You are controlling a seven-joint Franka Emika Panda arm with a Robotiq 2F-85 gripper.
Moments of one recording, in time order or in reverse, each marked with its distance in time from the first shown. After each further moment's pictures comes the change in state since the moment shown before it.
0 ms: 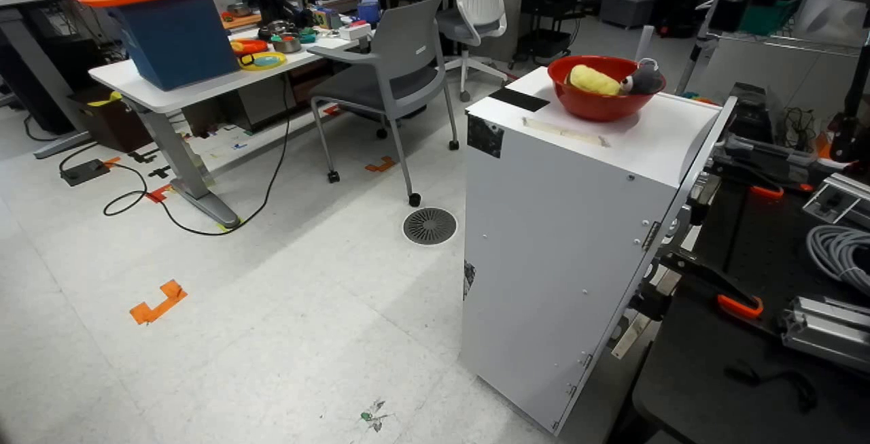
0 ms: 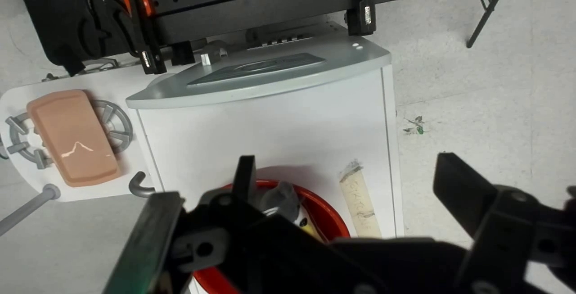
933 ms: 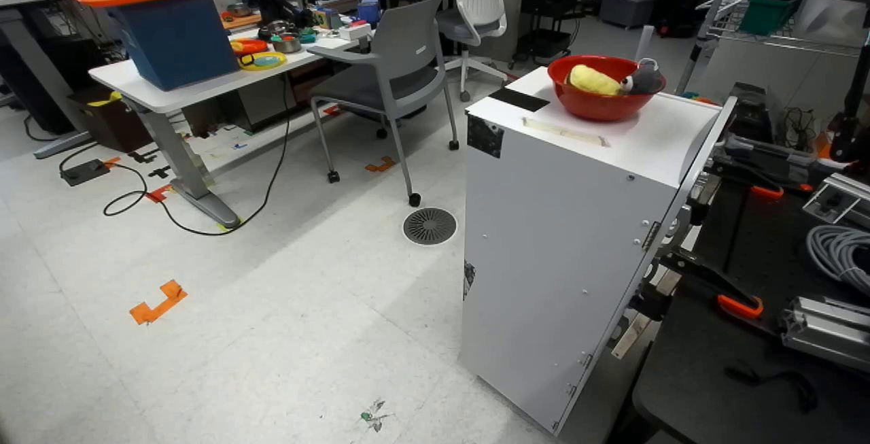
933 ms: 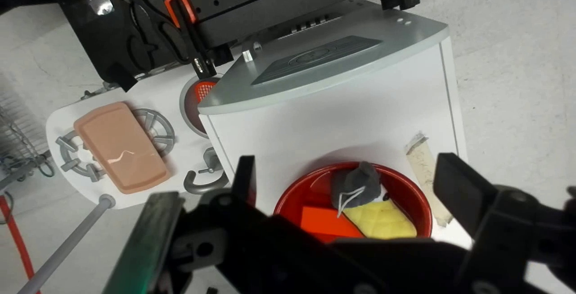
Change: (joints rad) arm -0.124 -0.167 -0.013 -0.094 0.004 -0.002 0.004
